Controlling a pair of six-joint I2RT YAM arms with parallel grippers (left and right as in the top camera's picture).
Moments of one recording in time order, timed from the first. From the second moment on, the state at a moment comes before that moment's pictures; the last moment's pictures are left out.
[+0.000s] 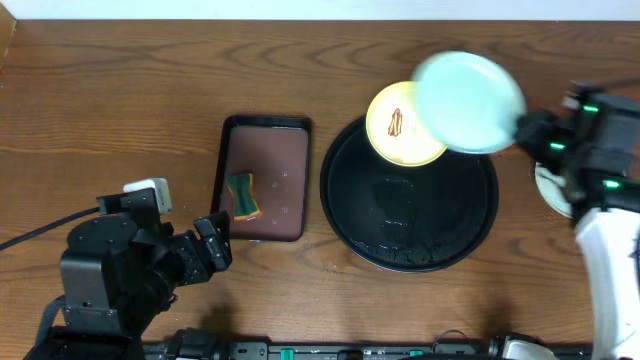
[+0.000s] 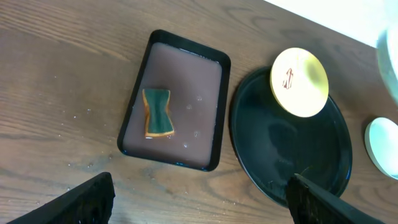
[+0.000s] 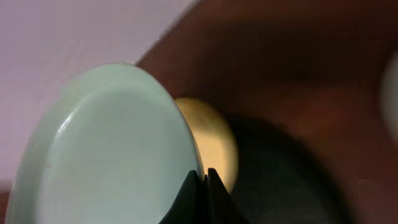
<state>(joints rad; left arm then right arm) -0.10 0.71 1.23 -1.25 0.12 -0.38 -0.27 1.31 1.01 -0.43 -0.34 0.61</state>
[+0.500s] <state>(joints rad) -0.10 0.71 1.23 -1.25 0.12 -0.38 -0.69 1.56 1.01 -0.52 0.02 0.53</state>
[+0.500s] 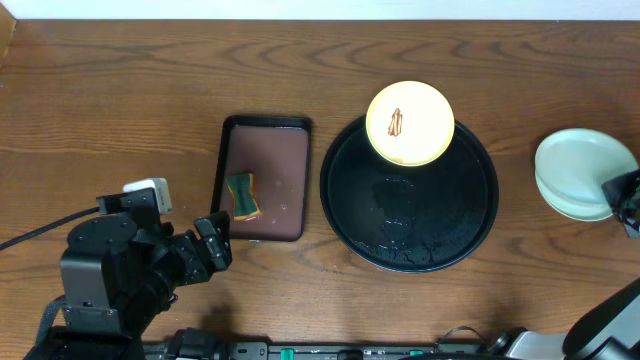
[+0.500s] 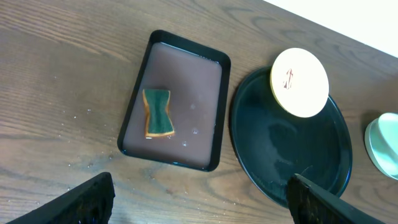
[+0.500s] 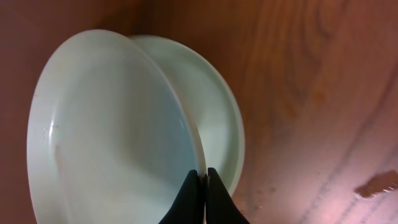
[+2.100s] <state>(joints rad) -0.10 0.71 1.23 -1.25 0.12 -0.38 0.10 1.86 1.07 -0.53 -0.20 0.35</state>
